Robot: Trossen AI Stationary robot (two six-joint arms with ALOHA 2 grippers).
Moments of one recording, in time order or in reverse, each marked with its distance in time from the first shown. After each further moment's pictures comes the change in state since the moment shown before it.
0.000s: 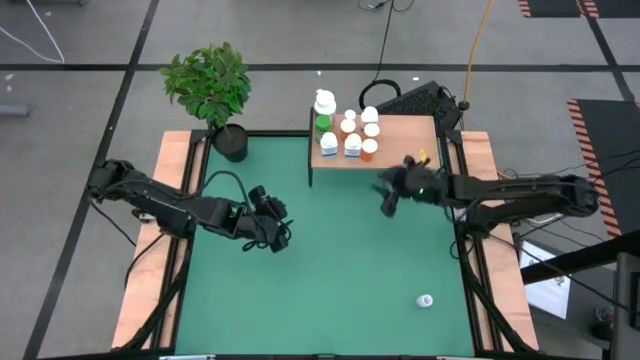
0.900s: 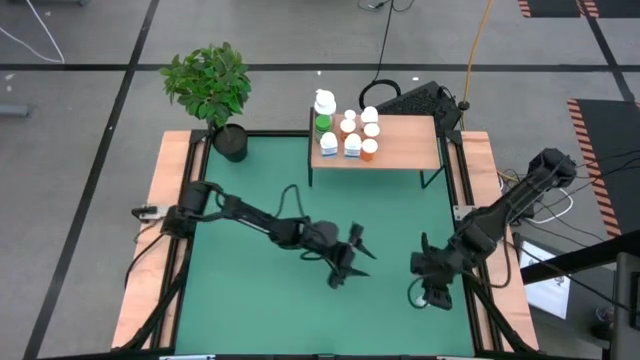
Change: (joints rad) left arm 0.081 0.740 0.353 1.060 0.775 0.843; right arm 0.869 0.103 0.186 -0.584 -0.504 0.910
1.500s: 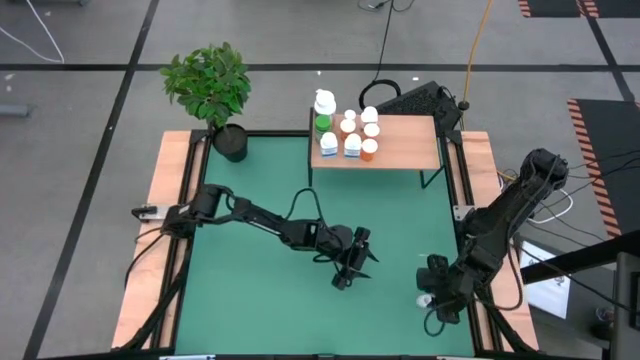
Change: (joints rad) left arm 0.007 0.113 0.182 -0.252 0.010 -0.074; right arm 0.218 0.099 0.000 0.013 0.192 0.046
